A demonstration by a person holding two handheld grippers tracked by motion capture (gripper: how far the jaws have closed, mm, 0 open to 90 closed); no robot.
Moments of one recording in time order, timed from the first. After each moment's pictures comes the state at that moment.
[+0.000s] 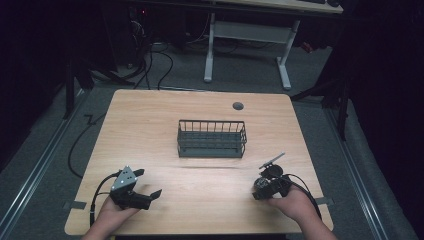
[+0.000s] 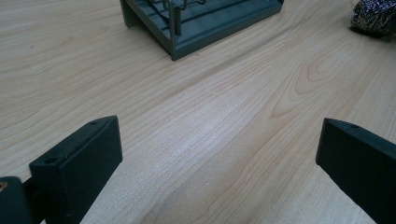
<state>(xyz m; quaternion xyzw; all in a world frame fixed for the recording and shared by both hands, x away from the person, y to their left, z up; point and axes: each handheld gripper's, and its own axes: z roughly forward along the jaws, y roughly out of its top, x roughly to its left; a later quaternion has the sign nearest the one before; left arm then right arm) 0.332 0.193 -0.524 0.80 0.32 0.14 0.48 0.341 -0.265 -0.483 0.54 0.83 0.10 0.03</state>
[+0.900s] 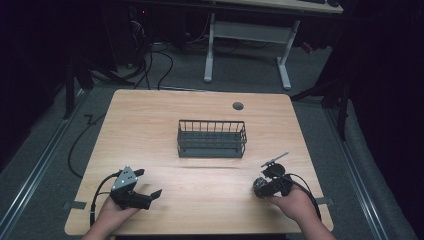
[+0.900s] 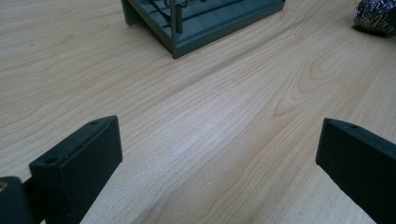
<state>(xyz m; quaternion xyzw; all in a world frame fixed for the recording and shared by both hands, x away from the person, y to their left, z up) 0.333 0.193 -0.525 0.80 0.32 0.14 0.48 0.341 -0.270 -0.479 0.54 0.83 0.13 0.02</state>
